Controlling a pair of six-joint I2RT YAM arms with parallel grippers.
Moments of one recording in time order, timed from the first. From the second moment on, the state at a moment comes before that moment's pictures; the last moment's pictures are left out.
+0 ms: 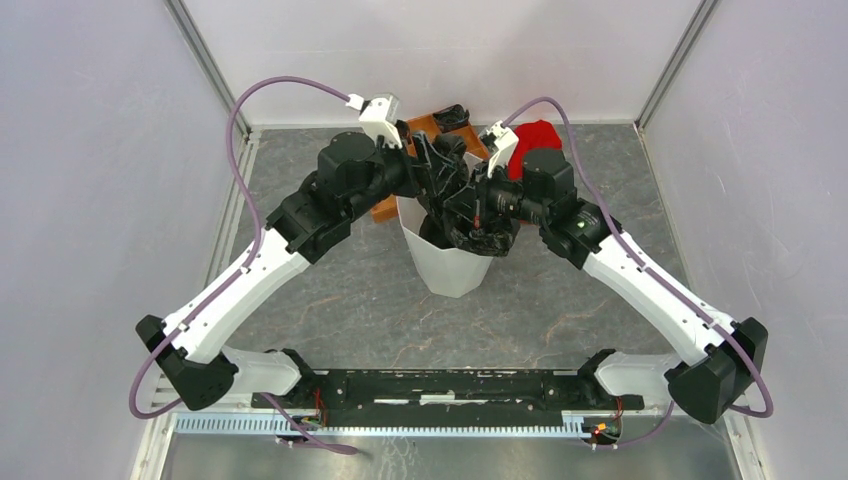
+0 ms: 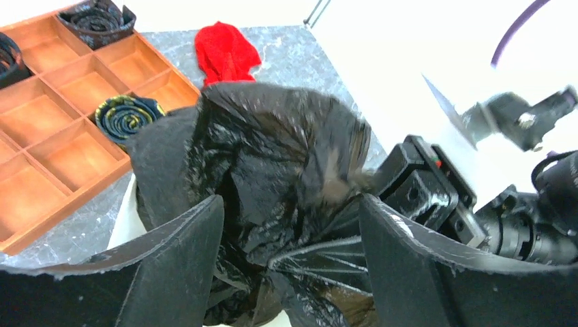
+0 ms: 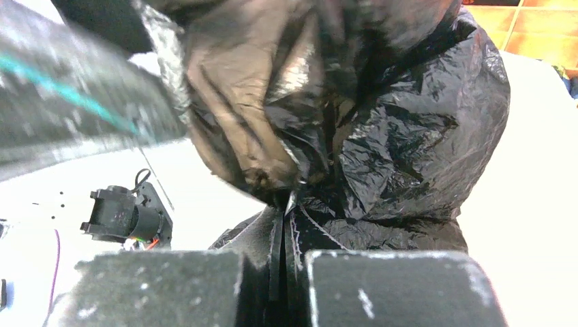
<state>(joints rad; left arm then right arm) -0.77 1.29 1.47 -0.37 -0.10 -0.50 0.64 1.25 1.22 -0.24 -0.34 0.32</state>
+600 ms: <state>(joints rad) -0.56 1.48 1.69 -0.30 0.03 -0.56 0.64 1.21 1.20 -0.21 -0.34 0.31</state>
